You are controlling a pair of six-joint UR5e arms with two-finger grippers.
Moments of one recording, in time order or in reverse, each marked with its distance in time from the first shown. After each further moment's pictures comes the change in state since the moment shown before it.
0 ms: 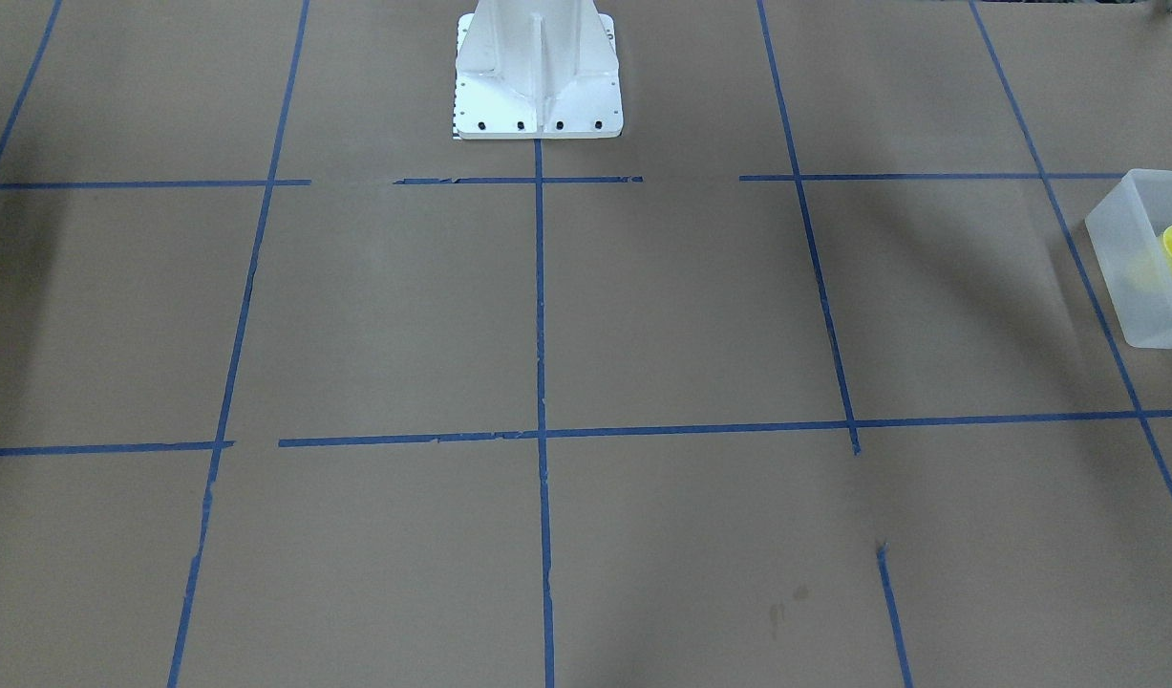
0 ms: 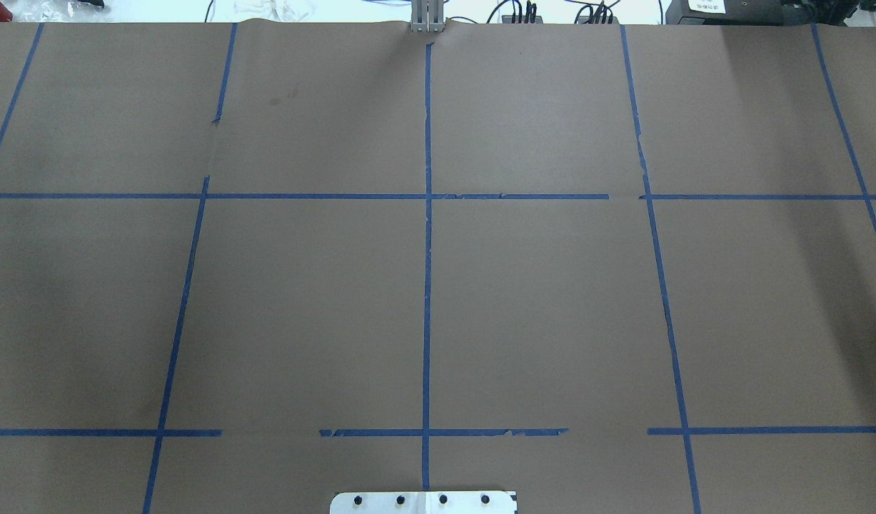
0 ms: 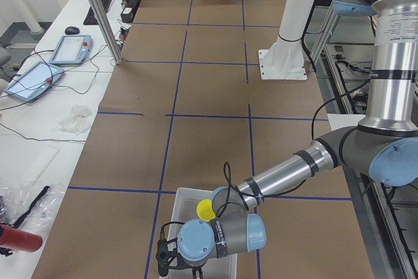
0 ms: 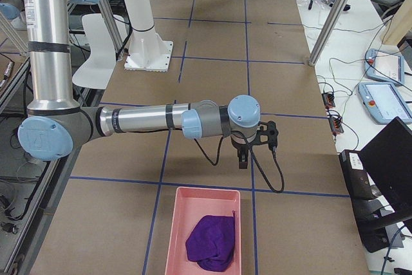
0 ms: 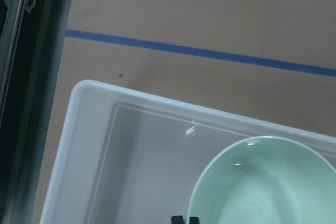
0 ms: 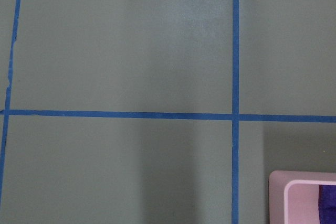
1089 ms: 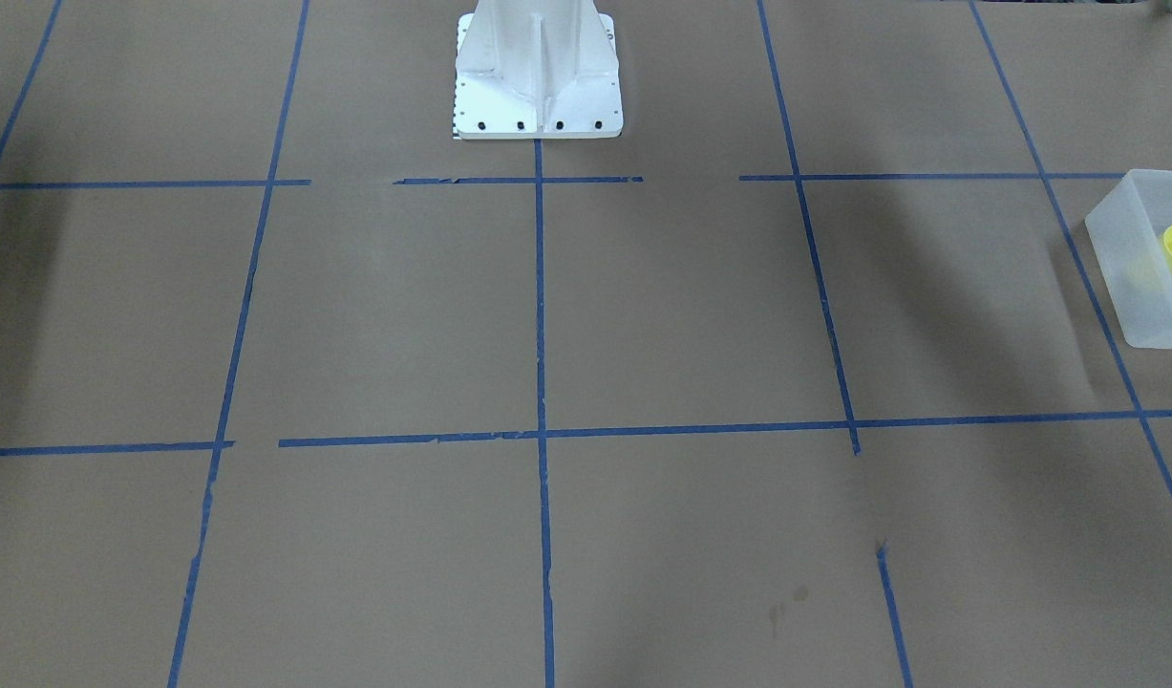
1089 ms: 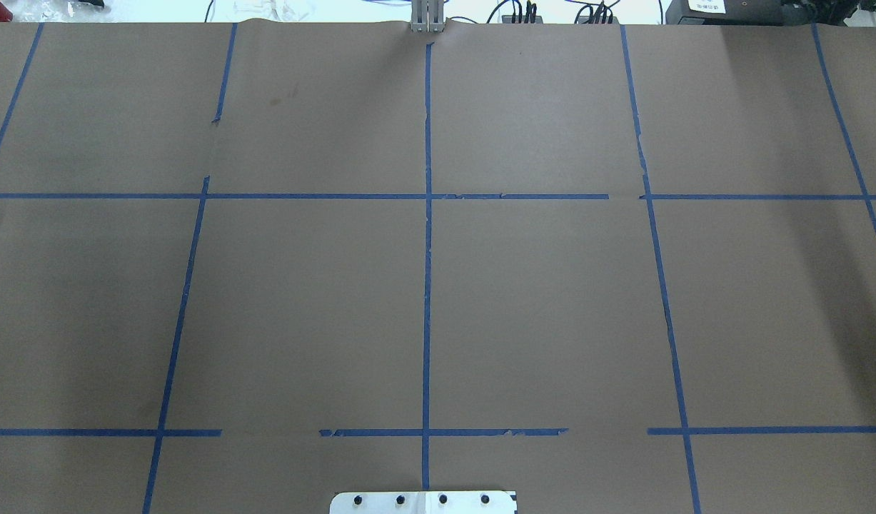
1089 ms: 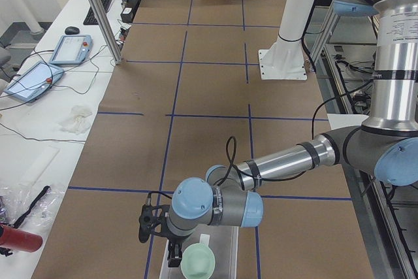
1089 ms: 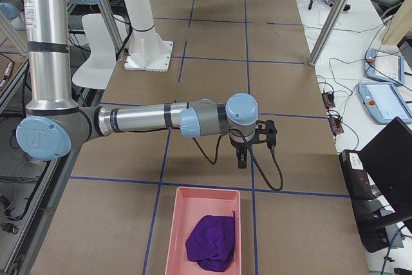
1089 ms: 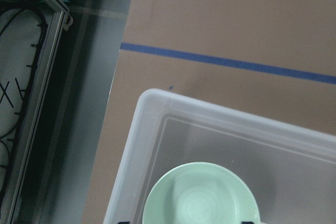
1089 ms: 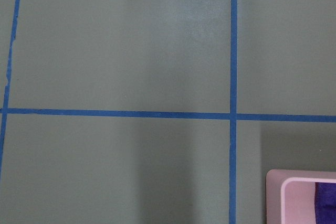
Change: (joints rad) left arm -0.020 0.042 -0.307 -0.046 0.047 -0.043; right arm 0.000 -0.009 0.017 0.000 -0.013 0.001
